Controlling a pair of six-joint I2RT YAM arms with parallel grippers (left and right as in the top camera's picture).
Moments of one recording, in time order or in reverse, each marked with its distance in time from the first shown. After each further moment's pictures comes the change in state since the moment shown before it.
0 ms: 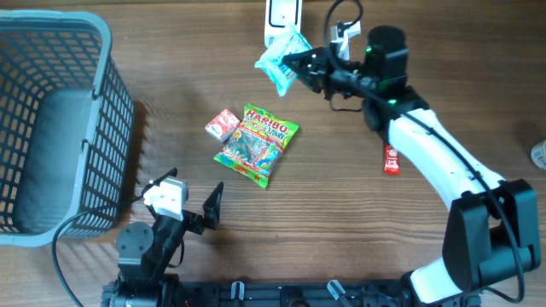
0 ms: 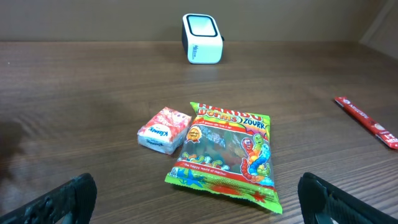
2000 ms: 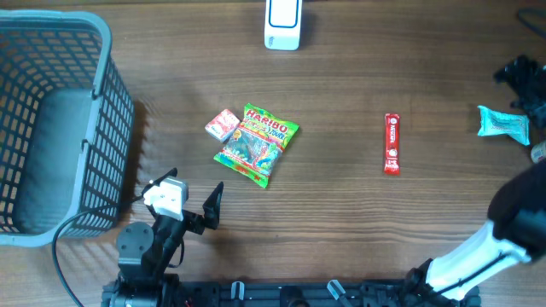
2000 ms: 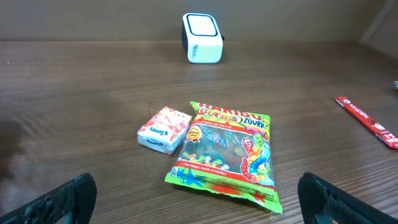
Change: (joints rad) left arm 0.000 0.000 -0.001 0.000 0.000 0.000; right arm -0.788 0.201 0.641 -1.300 0.727 -0.748
